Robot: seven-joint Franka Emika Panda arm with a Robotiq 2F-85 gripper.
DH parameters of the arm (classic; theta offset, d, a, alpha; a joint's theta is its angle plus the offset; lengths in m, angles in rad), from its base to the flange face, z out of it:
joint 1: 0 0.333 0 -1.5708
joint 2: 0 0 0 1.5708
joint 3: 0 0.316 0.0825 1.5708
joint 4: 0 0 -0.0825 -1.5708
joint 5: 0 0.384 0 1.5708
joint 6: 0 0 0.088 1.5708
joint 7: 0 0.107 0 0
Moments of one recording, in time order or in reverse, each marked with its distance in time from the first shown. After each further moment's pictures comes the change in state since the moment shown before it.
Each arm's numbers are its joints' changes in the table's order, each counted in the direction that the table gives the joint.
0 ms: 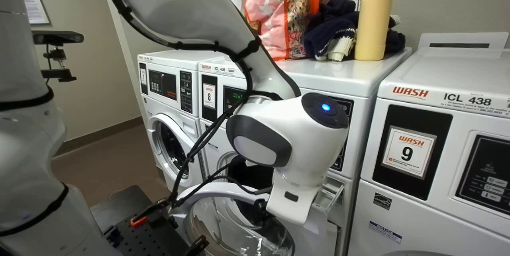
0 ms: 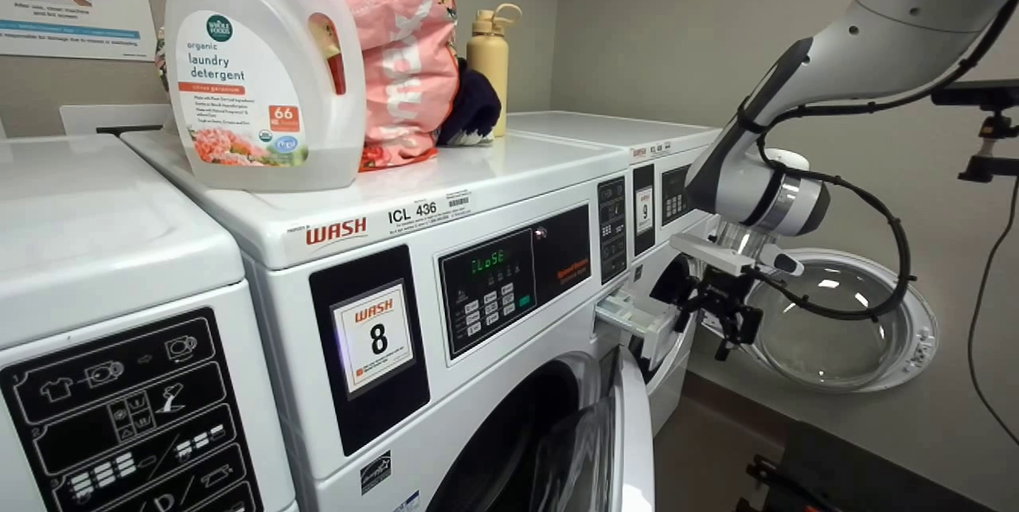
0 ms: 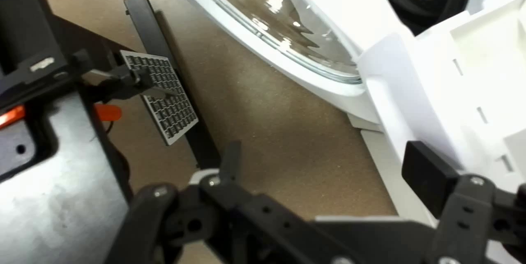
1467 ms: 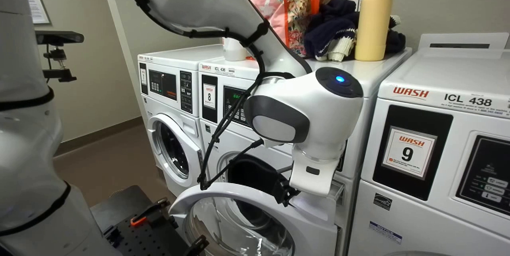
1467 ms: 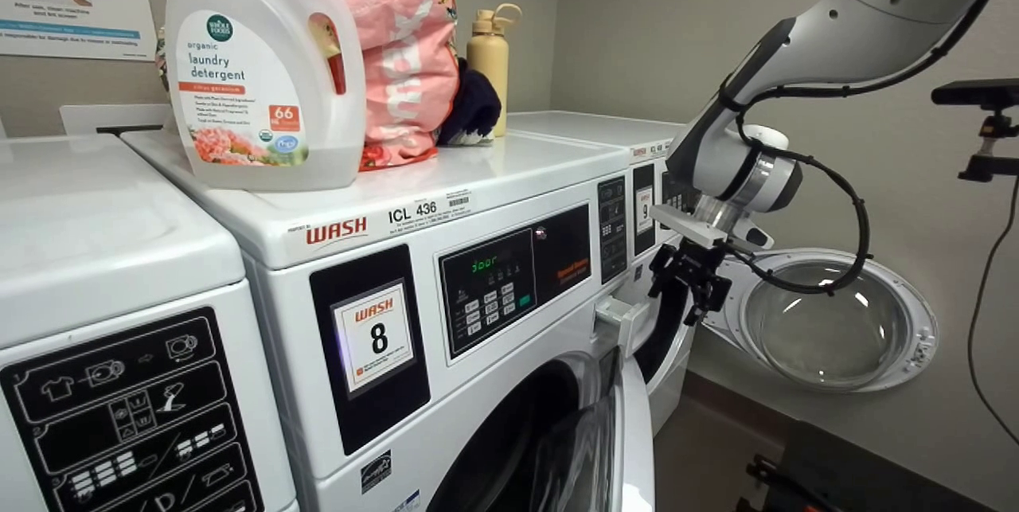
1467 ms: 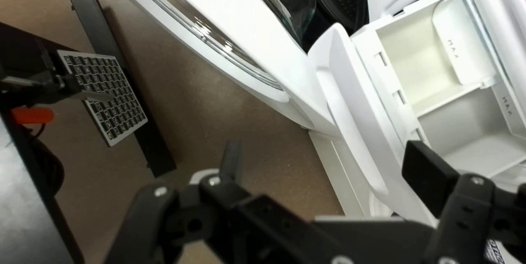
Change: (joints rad) arm 0.074 0.014 -0.034 0.109 0.053 0.001 -0.011
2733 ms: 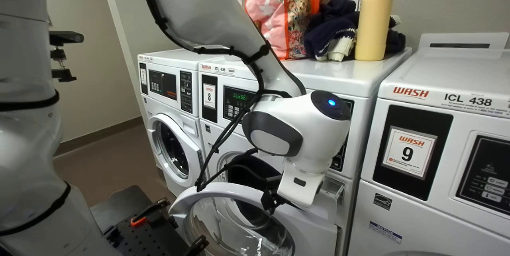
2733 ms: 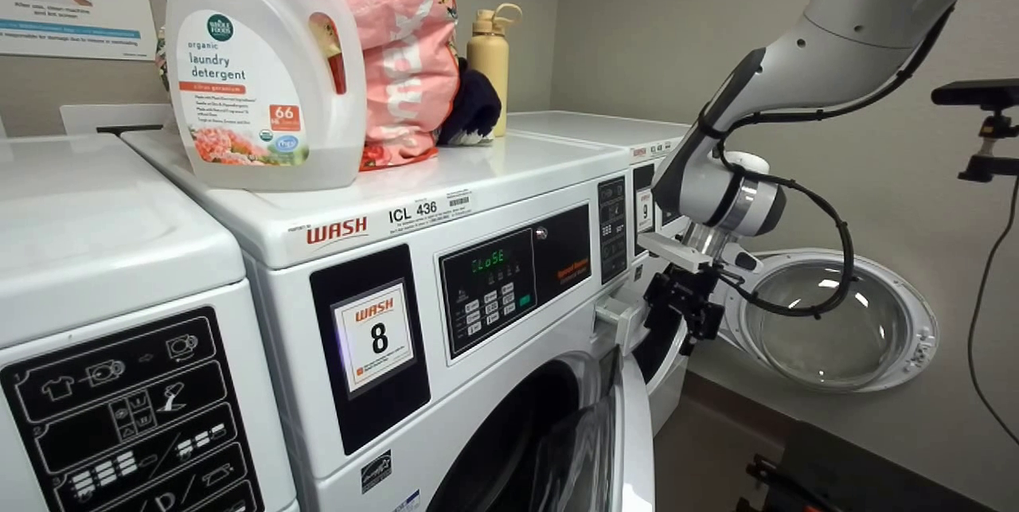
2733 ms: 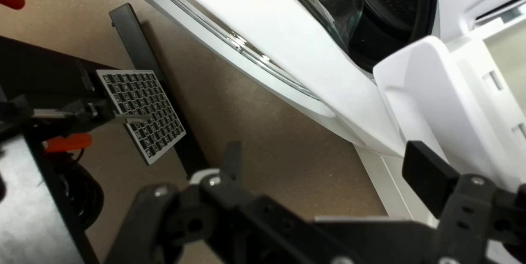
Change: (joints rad) arm 0.003 0.086 0.044 -0.009 0.013 0.000 0.073
